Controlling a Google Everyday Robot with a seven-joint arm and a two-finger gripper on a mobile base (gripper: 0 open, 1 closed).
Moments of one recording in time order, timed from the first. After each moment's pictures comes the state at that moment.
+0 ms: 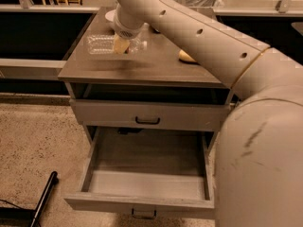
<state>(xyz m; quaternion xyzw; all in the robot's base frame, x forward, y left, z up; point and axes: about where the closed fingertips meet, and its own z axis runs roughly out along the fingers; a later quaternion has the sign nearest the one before) 0.772 0.093 0.896 -0.65 0.66 -0.08 0.37</state>
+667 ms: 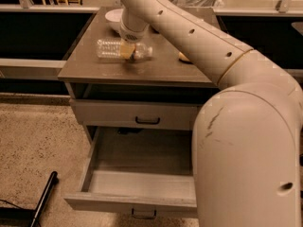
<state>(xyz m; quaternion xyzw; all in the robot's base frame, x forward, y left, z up) 0.788 0.077 0.858 -0.65 0.69 -0.06 0.31</state>
